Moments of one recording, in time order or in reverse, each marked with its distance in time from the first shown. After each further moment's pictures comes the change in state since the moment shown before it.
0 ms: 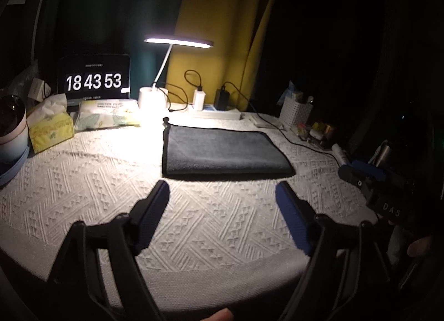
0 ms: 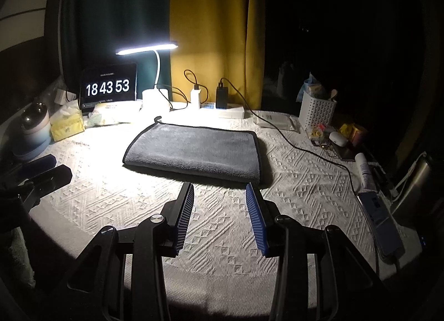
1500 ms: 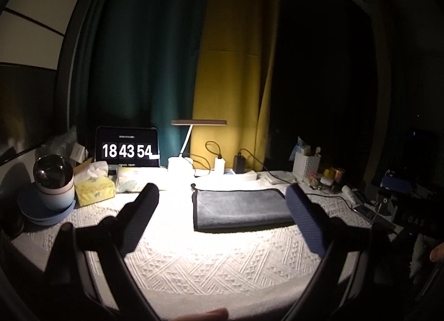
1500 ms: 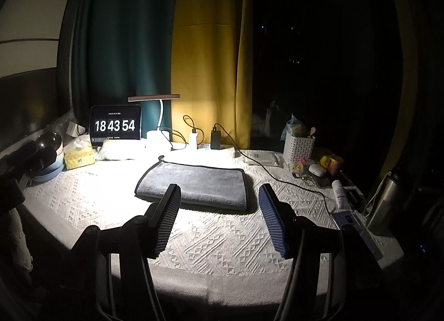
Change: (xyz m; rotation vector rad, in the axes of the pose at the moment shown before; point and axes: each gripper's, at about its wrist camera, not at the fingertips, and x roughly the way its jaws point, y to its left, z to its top) left arm -0.096 -0.012 0.010 0.079 -0.328 0.121; right arm -0.089 0.000 0.003 0.005 -0.198 -0.036
